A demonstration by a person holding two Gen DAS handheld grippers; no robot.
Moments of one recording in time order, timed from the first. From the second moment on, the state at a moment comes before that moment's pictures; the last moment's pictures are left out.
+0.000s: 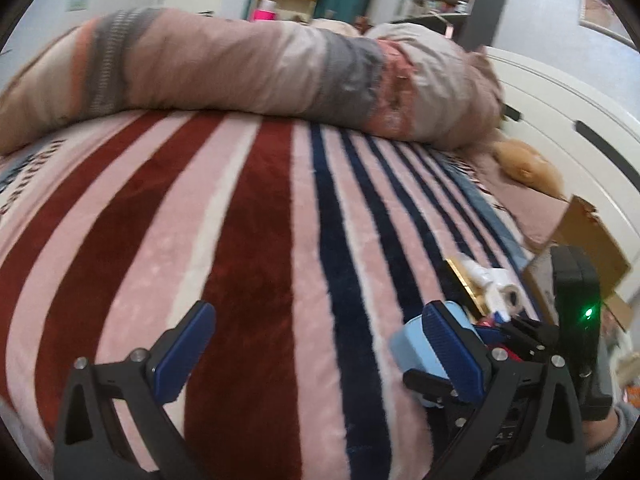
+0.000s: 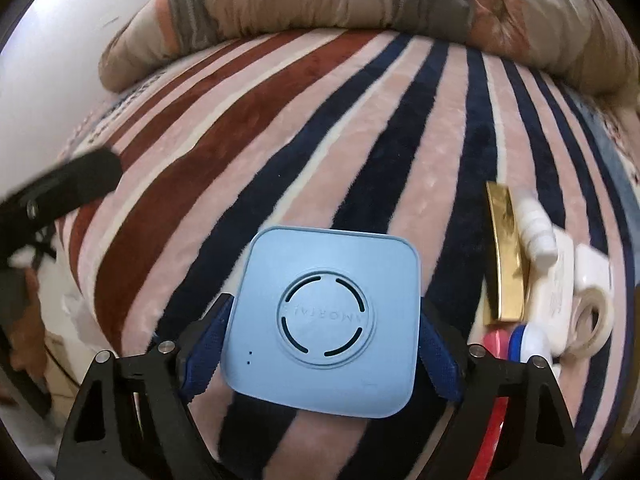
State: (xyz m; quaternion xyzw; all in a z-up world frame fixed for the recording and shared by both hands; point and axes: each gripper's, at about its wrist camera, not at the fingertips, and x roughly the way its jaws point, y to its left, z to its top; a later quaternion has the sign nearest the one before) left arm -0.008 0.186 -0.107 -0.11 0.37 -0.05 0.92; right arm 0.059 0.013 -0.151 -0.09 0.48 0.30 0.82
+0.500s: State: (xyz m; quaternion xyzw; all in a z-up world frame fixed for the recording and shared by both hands) left arm 0.033 0.118 -0.041 -0.16 0.36 -0.29 0.87; right arm 0.031 -0.034 -0.044 -0.07 0.31 0.40 0.86
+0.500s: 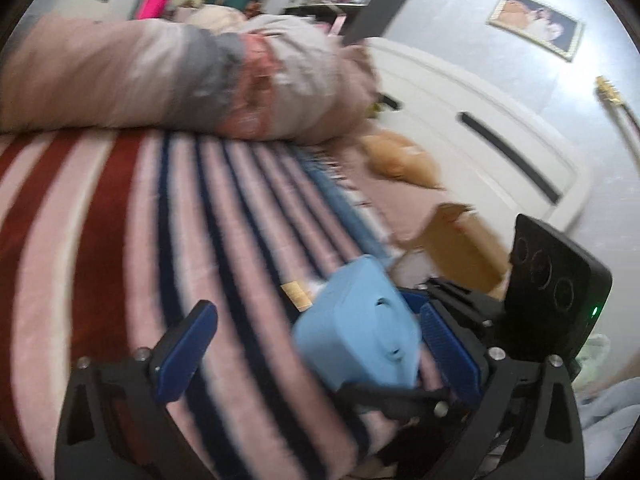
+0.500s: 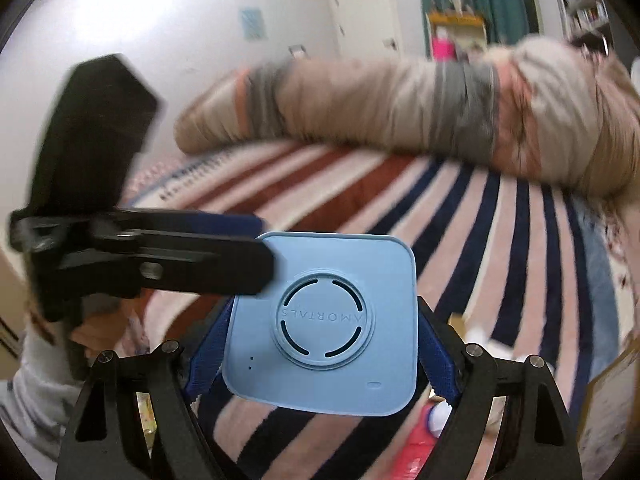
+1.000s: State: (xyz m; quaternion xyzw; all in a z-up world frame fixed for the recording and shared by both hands) left arm 0.066 -0.069 0.042 -0.08 0.34 -0.41 0.84; right arm 0.024 -0.203 0.016 0.01 0.23 0.35 0.91
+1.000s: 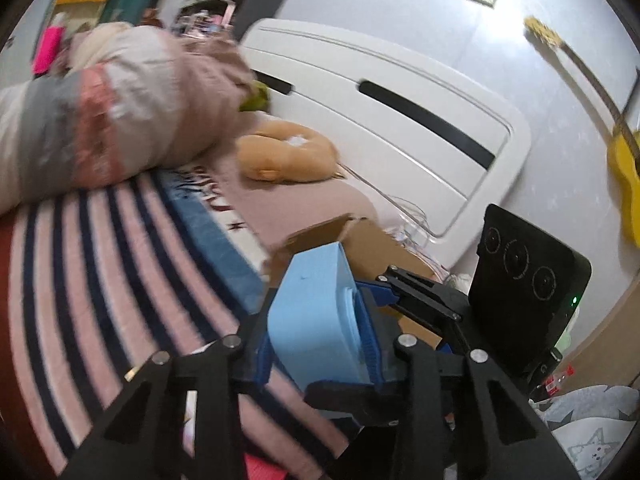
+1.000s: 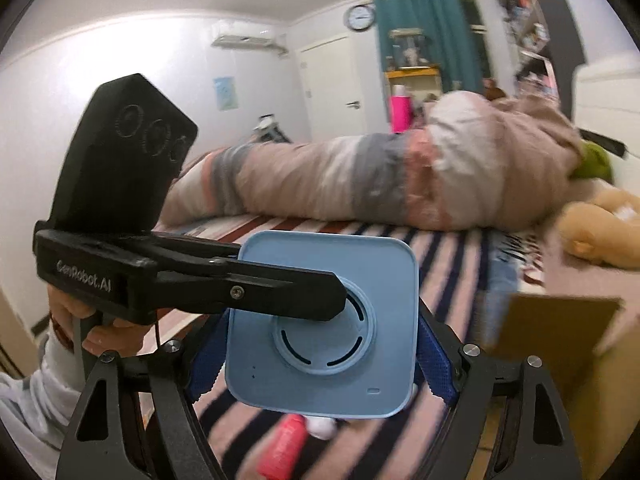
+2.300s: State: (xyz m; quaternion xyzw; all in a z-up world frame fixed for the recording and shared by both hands) left arm 0.058 -0.063 0.051 -0.01 0.31 -0.30 0.90; right arm 0.018 -0.258 0.007 -0.03 0.29 0.20 0.94
